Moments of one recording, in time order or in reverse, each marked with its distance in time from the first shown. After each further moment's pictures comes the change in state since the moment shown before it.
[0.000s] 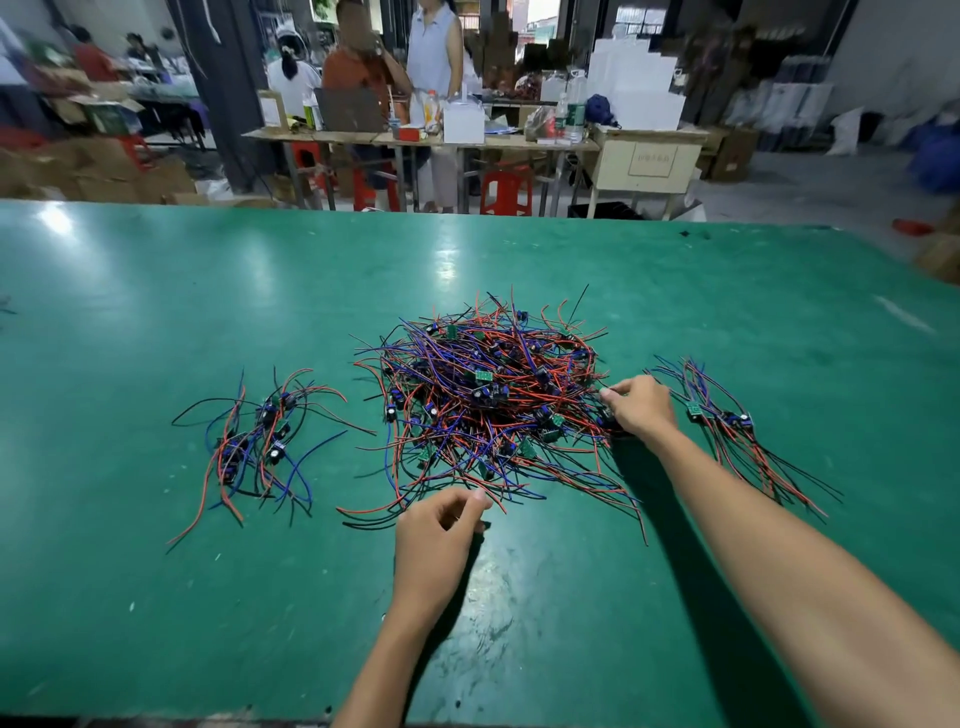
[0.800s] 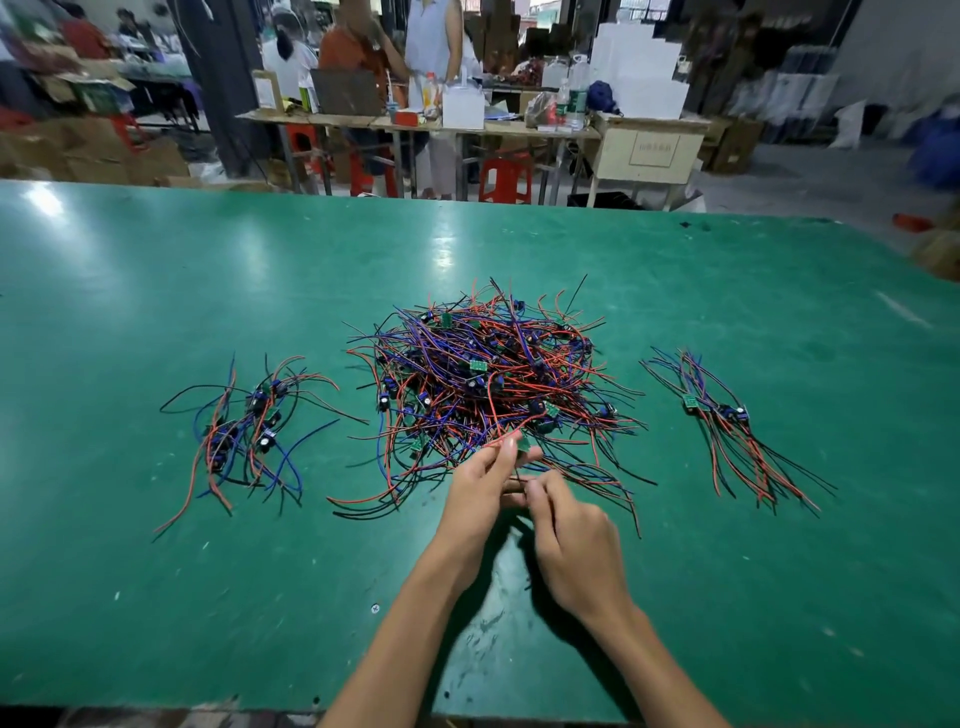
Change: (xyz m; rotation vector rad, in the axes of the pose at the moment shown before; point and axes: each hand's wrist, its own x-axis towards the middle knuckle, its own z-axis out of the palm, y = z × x) left_hand 0.016 0.041 0.041 -0.554 -0.293 -0.273; right_hand -0.204 0.005 0.047 0.037 0.122 -0.541
